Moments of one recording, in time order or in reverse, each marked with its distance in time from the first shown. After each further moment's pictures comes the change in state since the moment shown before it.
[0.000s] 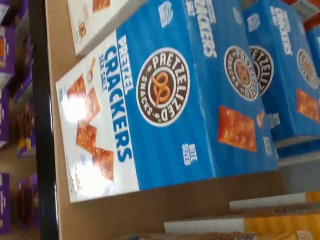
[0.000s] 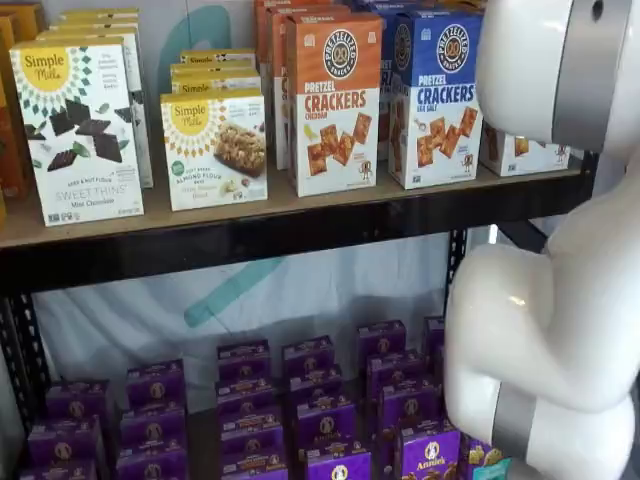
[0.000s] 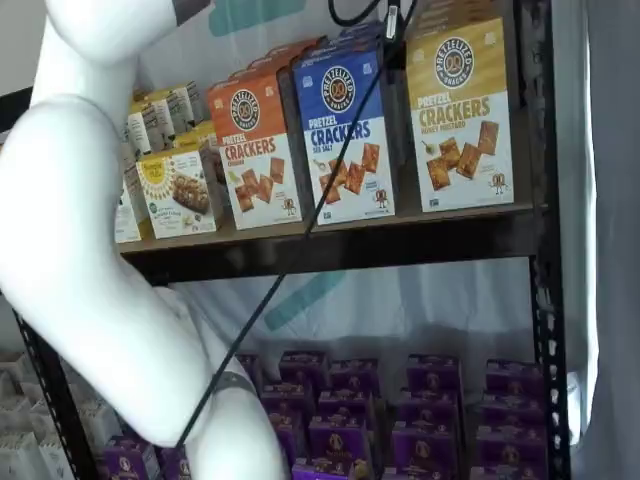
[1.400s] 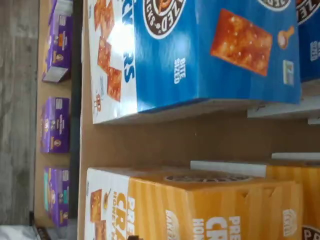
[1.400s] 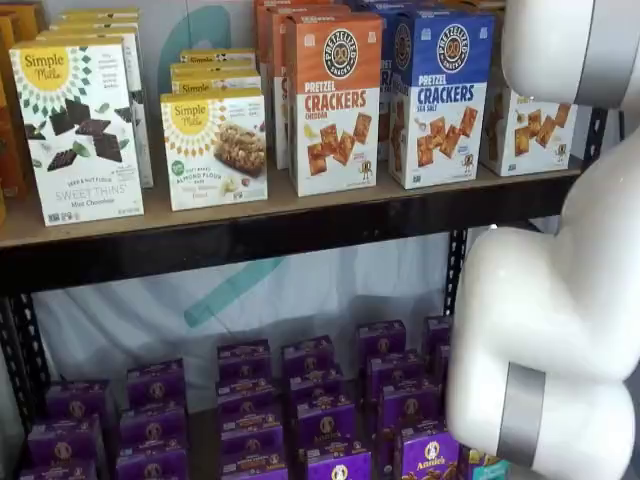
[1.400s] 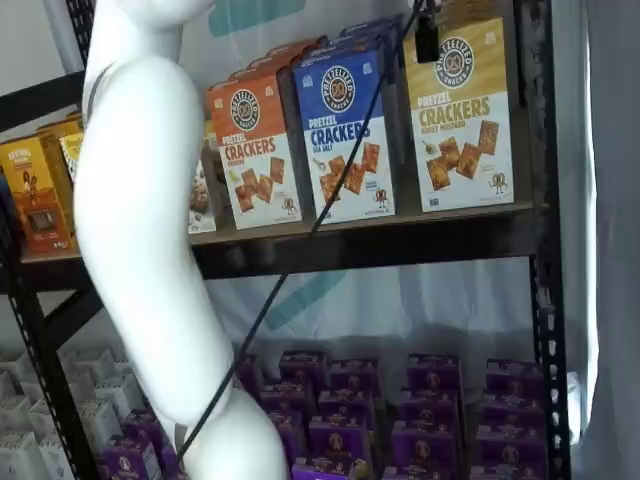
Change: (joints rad) arm 0.164 0.257 -0.321 -0.337 0.069 0.073
